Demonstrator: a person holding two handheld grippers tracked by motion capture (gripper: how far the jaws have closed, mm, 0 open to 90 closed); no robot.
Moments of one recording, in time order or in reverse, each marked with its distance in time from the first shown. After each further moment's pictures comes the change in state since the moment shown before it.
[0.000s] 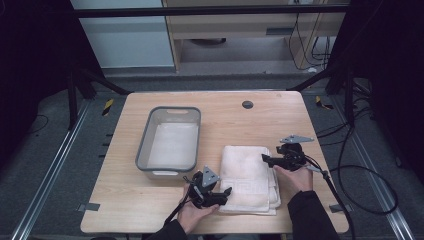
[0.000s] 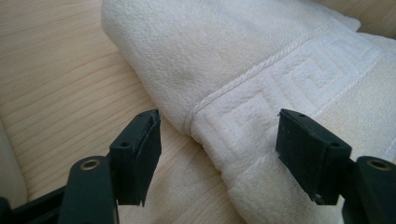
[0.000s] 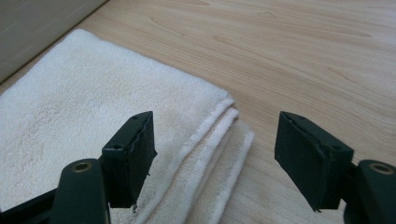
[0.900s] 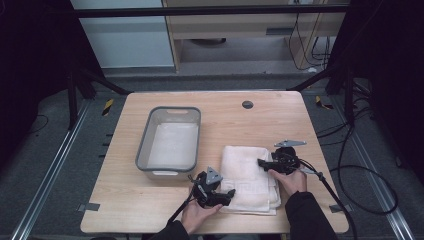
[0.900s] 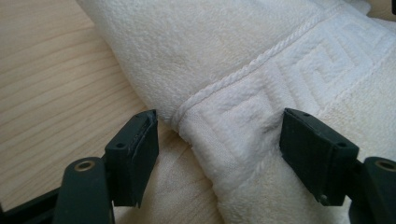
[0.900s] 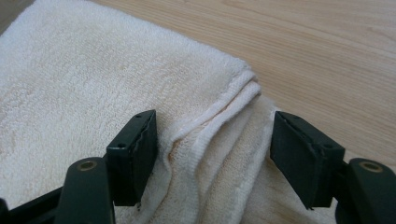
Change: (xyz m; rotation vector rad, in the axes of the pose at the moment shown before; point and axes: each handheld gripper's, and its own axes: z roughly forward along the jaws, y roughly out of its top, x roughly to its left) left arm 0.002 -0.004 0.019 0.055 -0.046 -0.049; right arm 0.004 -0.015 0.023 0.058 0.015 0.036
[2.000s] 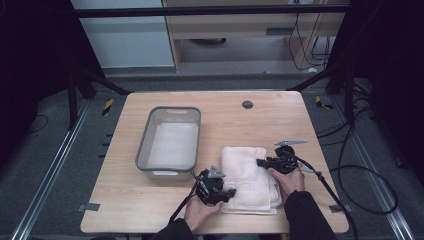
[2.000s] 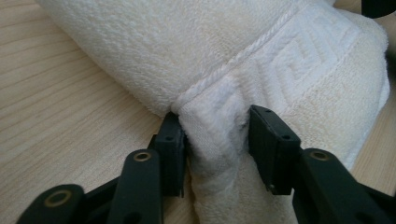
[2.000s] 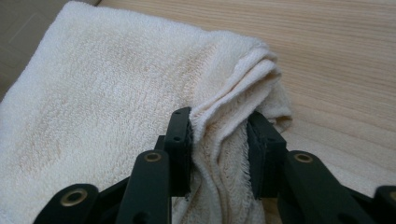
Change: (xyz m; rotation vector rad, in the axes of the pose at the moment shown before) left arm 0.001 0.008 0.004 0.079 -0.120 -0.044; right arm -0.003 0.000 0.005 0.047 0.143 0.136
